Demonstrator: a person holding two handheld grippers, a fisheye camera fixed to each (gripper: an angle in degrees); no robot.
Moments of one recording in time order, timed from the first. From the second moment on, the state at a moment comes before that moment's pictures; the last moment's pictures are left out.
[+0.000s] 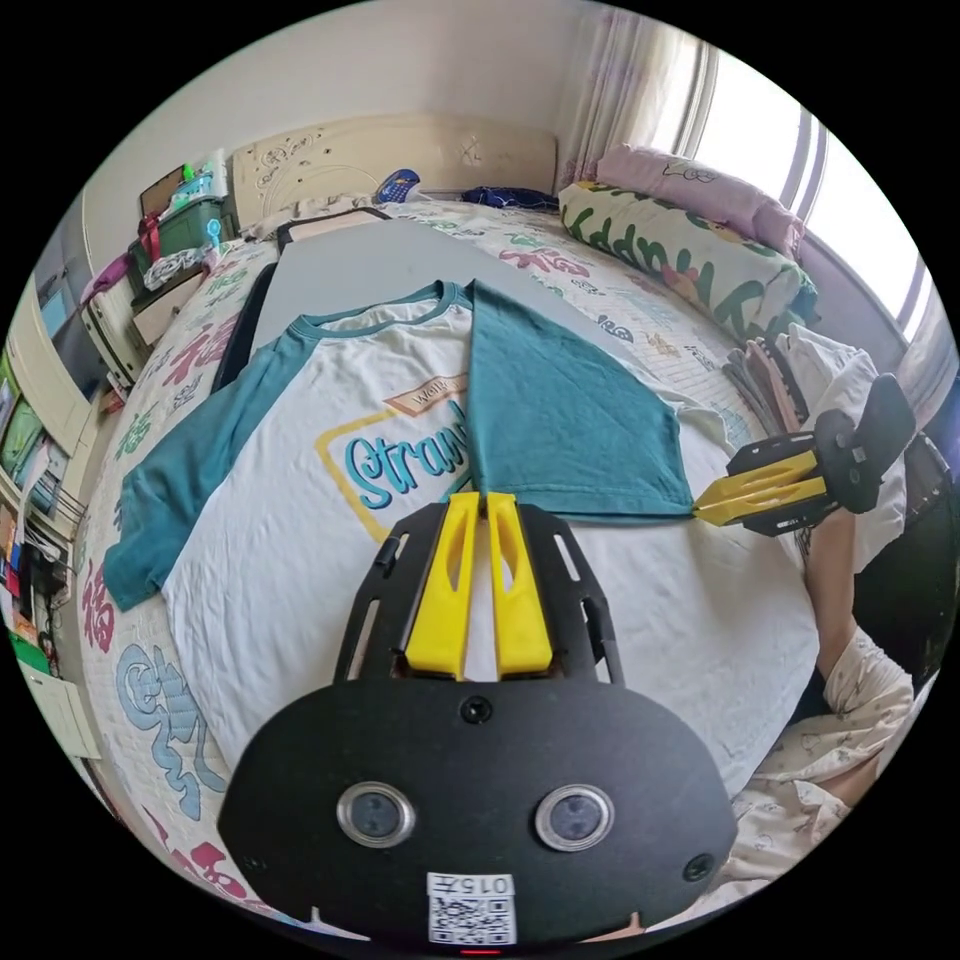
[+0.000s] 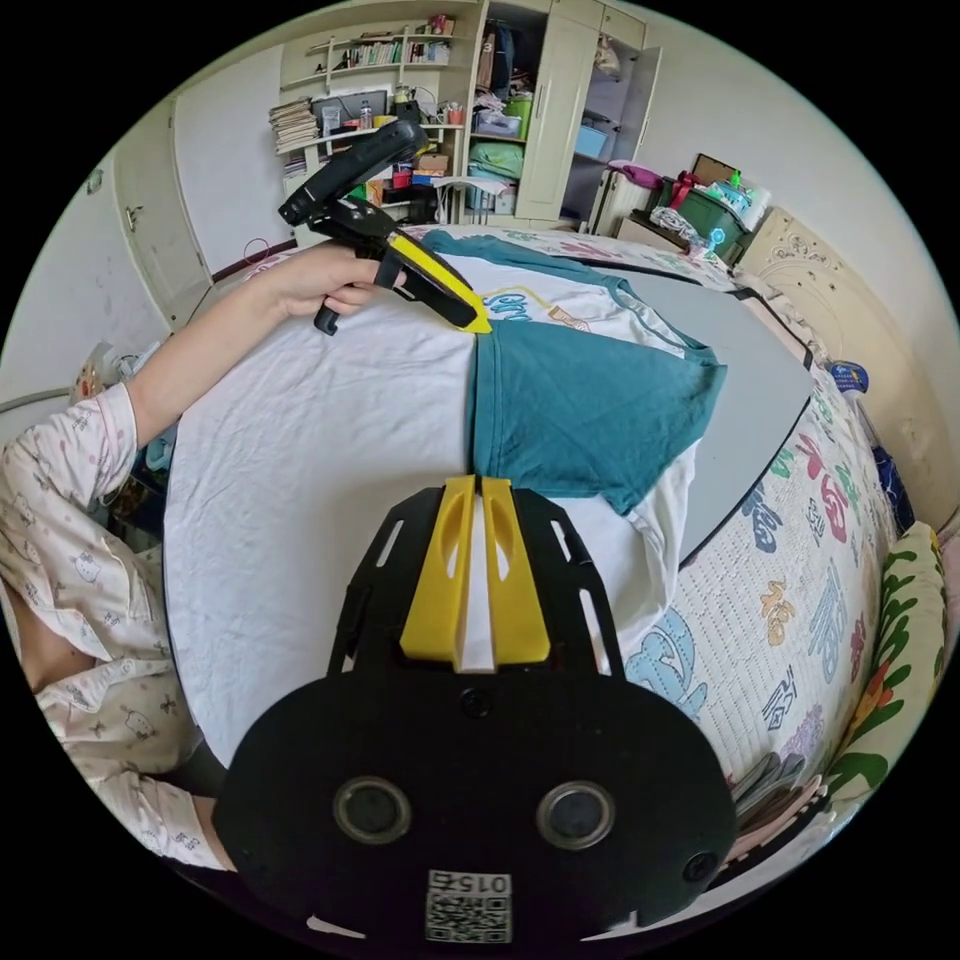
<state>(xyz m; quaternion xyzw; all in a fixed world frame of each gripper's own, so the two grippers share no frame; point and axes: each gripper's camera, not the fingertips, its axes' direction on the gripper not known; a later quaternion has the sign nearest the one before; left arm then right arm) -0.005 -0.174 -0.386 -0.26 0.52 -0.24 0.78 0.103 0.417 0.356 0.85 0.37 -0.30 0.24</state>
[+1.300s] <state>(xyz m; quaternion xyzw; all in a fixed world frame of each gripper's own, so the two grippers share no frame) -0.035 -0.195 -0.469 -0.13 0.63 -0.08 0.76 0.094 0.427 0.377 0.95 0.18 -0.12 0.24</state>
